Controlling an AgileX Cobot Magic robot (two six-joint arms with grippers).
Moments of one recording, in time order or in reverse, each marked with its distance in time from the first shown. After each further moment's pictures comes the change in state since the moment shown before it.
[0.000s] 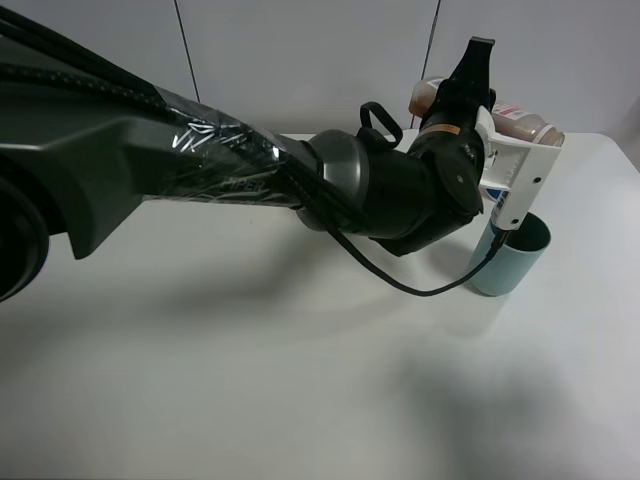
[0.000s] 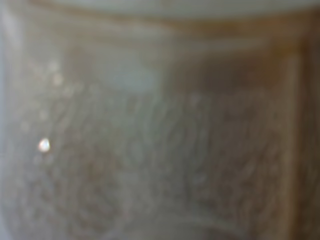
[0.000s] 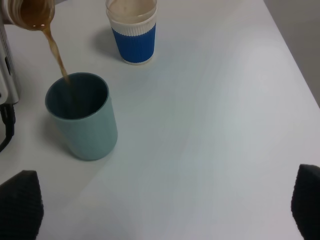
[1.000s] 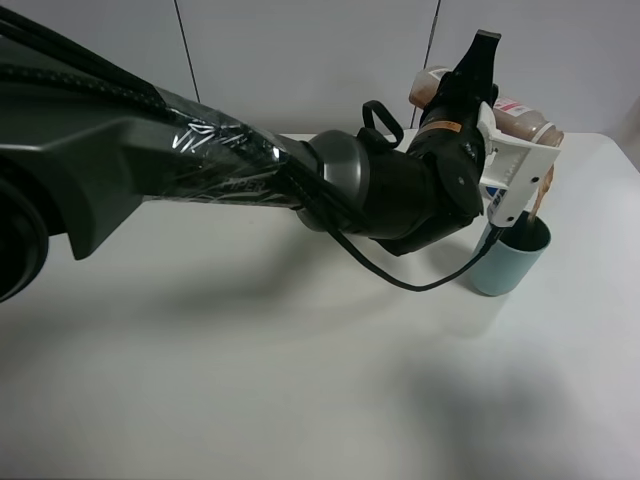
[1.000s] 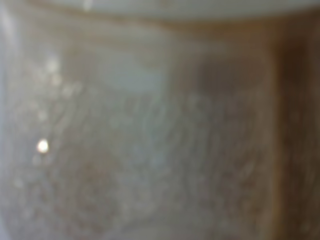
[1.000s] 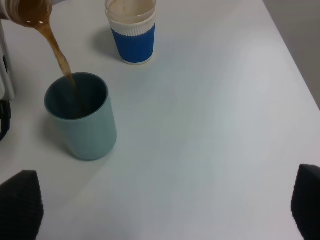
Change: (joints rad) left arm -0.002 0.000 0.000 0.033 -0.032 0.037; right arm 0.000 0.000 0.000 -0.002 0.000 0.000
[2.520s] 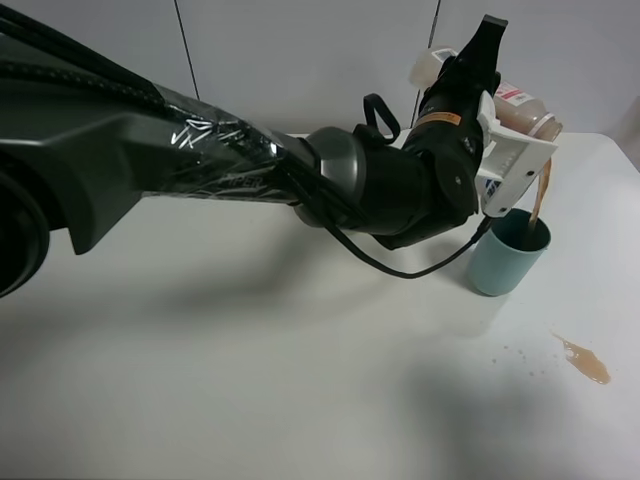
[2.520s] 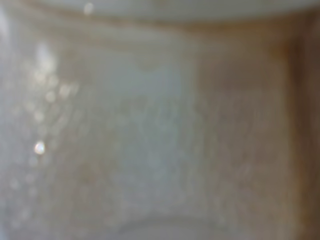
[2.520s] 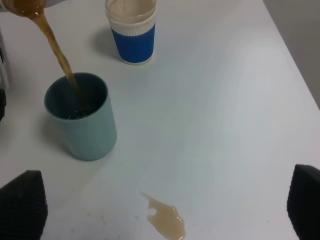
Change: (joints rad) left arm 0.012 0.000 0.000 0.083 -0.043 0.012; right arm 0.000 0.000 0.000 0.000 0.000 0.000
